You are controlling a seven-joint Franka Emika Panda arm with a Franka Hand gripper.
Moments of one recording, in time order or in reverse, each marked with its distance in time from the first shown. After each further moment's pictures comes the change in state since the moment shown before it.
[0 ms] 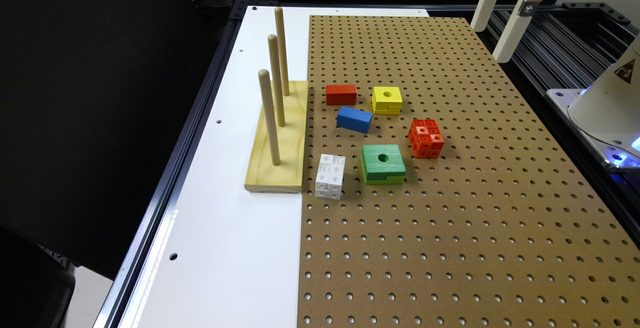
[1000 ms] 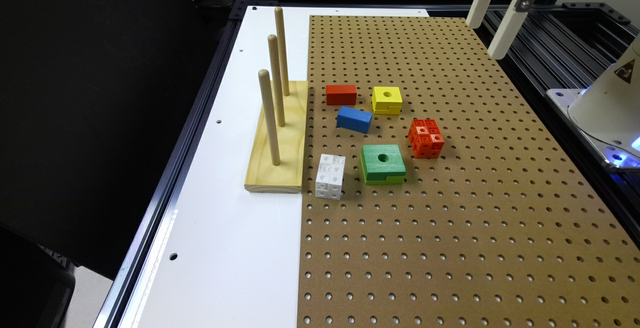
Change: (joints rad) arm 0.003 0.007 0.000 0.019 0.000 0.020 0.000
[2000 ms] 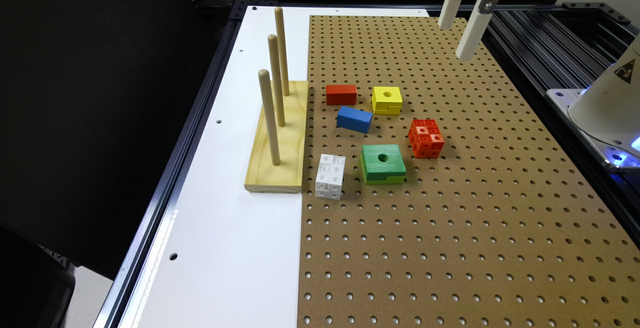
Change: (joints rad) arm 0.004 0.190 0.002 0.129 0.000 0.057 0.001
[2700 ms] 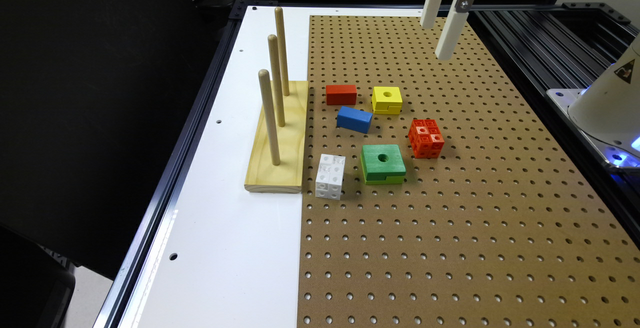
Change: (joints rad) arm 0.000 0.111 0.005 0.099 0.000 0.001 0.004
